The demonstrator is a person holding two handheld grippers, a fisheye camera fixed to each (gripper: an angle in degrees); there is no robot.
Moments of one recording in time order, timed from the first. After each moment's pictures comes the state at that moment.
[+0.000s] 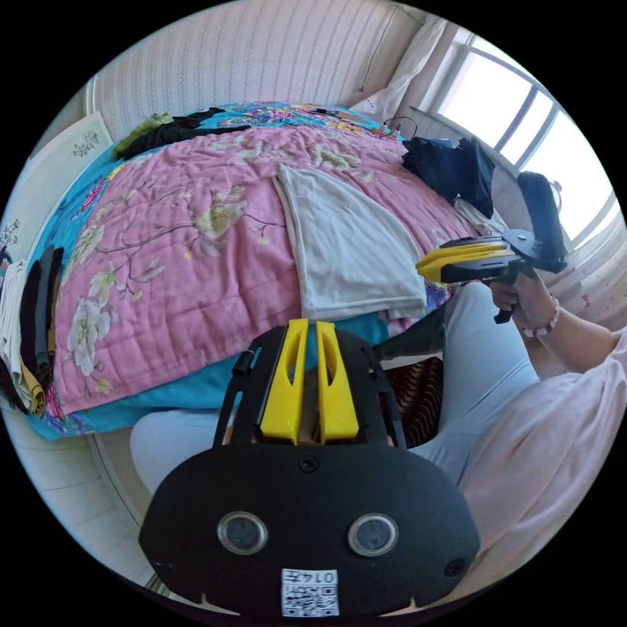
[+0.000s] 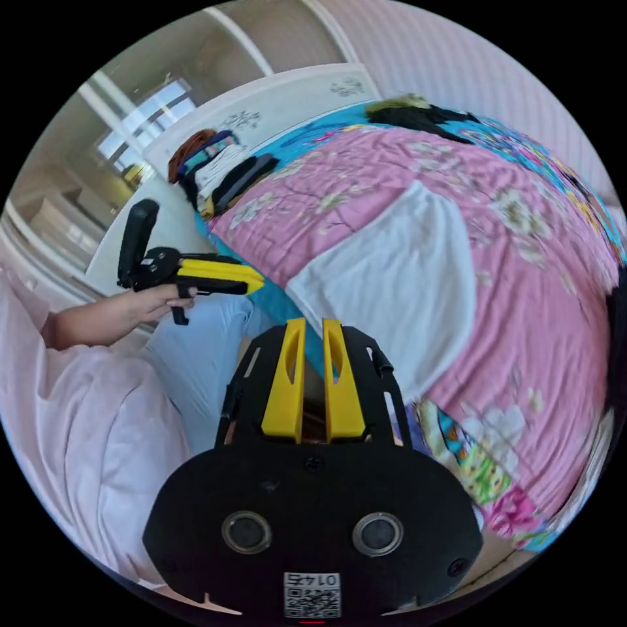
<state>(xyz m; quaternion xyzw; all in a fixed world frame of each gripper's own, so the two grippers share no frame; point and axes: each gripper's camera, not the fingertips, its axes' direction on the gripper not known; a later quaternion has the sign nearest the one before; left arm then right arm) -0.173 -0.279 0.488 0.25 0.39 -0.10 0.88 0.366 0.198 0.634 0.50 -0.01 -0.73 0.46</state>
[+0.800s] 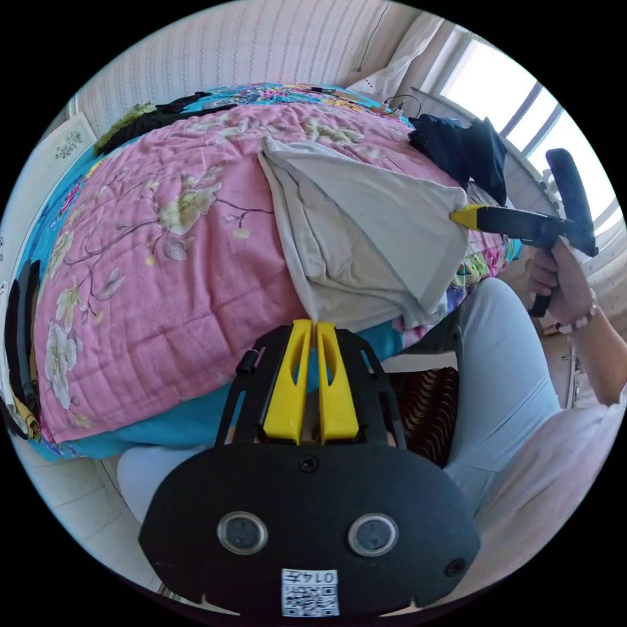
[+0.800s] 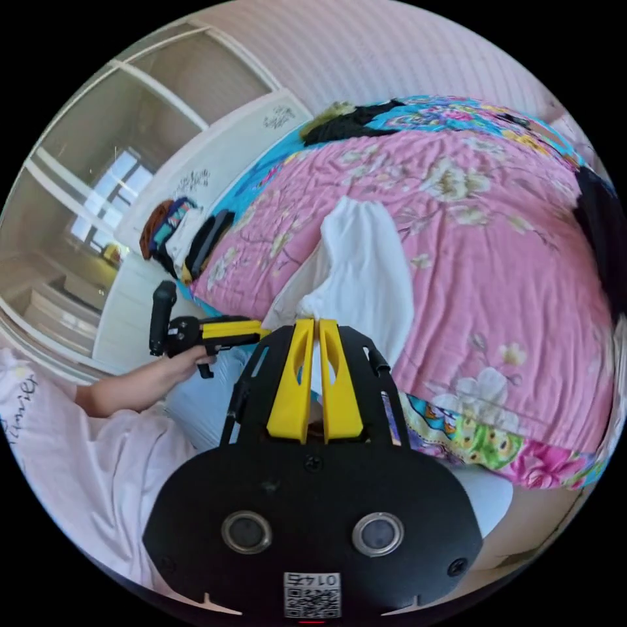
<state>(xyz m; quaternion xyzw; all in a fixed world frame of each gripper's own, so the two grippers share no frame) -0.232 -0.266 0.489 0.22 0.39 -0.07 0.89 0.396 0.178 0.542 0.51 -0.13 -0.67 0.53</state>
